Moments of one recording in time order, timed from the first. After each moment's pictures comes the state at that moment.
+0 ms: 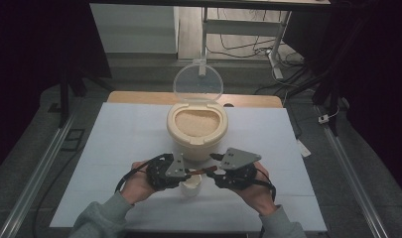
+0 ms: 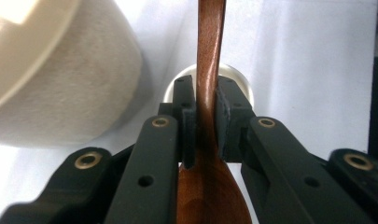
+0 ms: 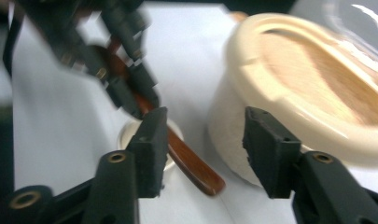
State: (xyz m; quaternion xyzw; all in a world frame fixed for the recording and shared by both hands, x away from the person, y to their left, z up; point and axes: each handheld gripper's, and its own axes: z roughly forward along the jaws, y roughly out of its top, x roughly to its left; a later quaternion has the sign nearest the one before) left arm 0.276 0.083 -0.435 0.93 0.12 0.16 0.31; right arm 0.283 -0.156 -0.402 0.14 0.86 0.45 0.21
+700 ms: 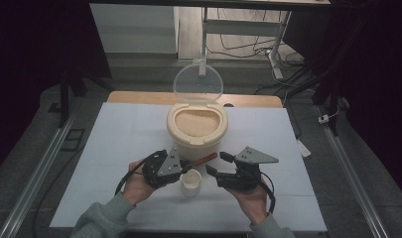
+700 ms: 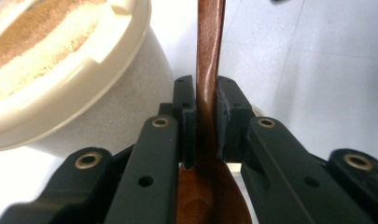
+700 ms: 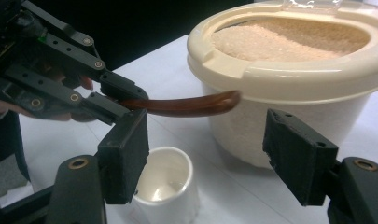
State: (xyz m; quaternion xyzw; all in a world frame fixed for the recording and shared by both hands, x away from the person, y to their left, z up) left arm 0.271 0.088 -0.428 0.89 0.15 0.22 0.37; right arm 0.282 -0.166 -0.427 0.32 0.77 0.54 0.14
